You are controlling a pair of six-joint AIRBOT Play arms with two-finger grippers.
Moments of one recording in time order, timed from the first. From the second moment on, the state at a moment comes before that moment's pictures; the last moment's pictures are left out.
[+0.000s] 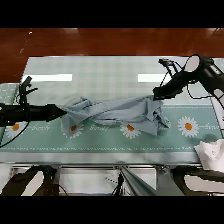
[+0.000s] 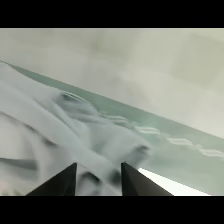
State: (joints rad) left arm 0.17 -0.84 0.64 0.80 -1.20 -1.25; right arm 0.09 -1.46 1.28 -1.38 1.33 1.38
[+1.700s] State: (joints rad) left arm 0.17 -0.85 0.64 0.81 -1.20 -1.24; right arm -0.15 -1.36 0.82 -1.02 1.26 1.03
